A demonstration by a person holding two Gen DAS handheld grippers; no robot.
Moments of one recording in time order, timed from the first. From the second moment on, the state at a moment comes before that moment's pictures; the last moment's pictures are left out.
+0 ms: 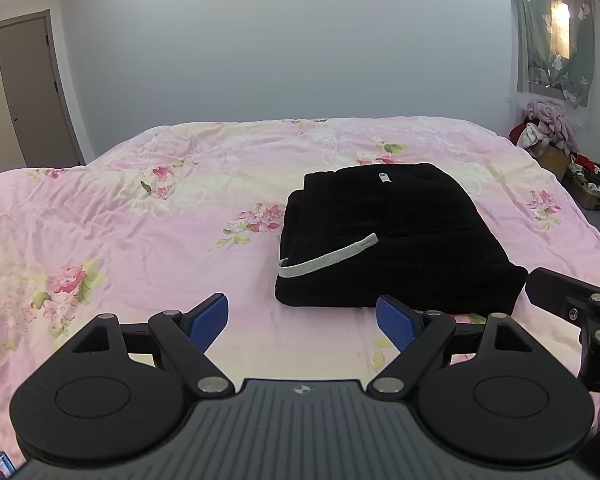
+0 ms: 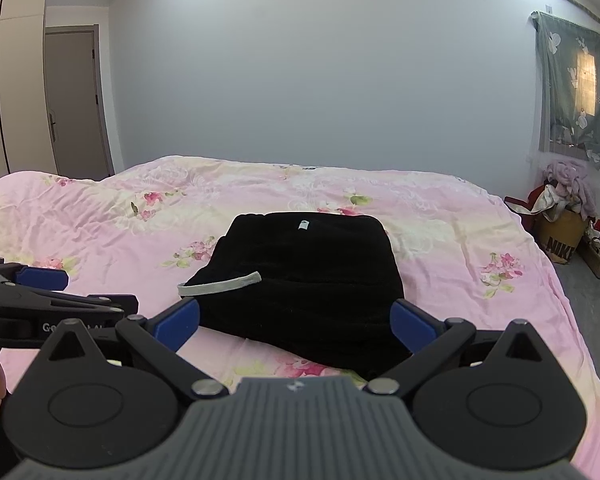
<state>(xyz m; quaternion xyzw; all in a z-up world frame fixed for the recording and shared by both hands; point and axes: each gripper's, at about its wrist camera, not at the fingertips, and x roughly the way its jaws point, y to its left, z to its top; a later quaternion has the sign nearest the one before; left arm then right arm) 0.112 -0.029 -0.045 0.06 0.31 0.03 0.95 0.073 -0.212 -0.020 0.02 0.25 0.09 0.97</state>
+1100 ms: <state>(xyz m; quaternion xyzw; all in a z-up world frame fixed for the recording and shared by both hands) 0.111 -0.032 -0.042 0.06 0.31 0.03 0.95 0.074 -0.211 -0.021 0.02 0.25 0.10 0.96</state>
